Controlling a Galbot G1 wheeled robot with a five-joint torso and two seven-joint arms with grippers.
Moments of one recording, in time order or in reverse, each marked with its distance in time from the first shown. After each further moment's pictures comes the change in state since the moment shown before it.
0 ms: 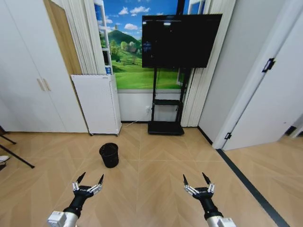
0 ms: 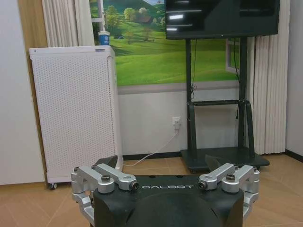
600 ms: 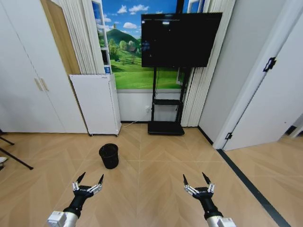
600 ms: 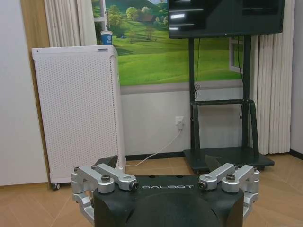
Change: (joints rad) left arm 0.000 0.000 0.000 0.000 0.000 0.000 0.000; right arm 0.000 0.000 0.000 0.000 0.000 0.000 0.000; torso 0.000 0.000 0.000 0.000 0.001
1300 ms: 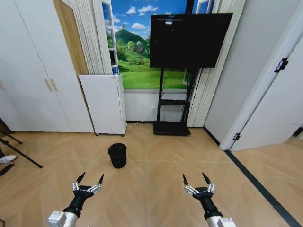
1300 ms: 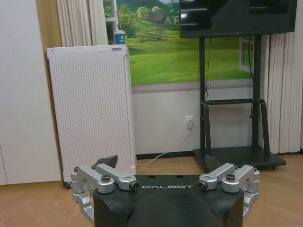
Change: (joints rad) left arm 0.000 0.000 0.000 0.000 0.000 0.000 -0.001; right arm 0.000 0.000 0.000 0.000 0.000 0.000 0.000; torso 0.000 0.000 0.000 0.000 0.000
